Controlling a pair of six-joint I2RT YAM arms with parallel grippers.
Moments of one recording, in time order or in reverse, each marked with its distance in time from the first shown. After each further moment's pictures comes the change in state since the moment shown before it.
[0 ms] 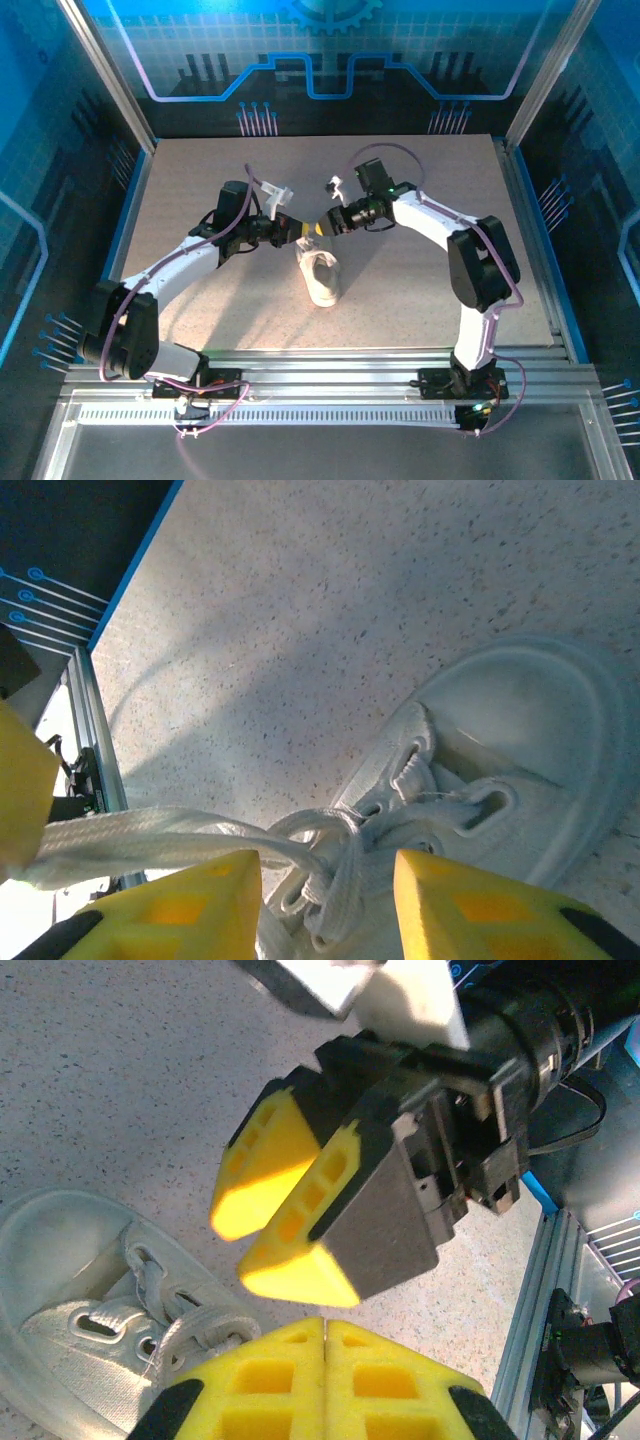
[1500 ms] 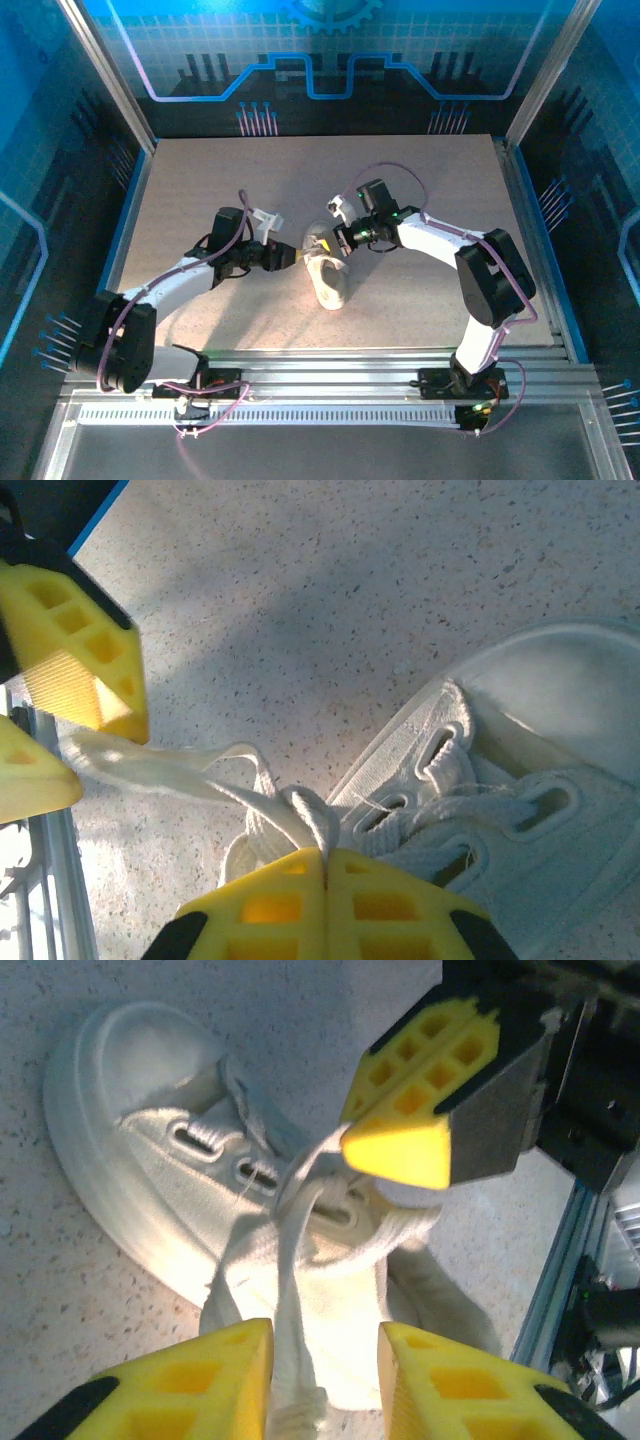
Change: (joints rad) left arm 0.028 -0.078 -0.234 0.037 -0.021 -0.004; right arm 0.034 -0.151 -0.290 0.250 0.093 -0.048
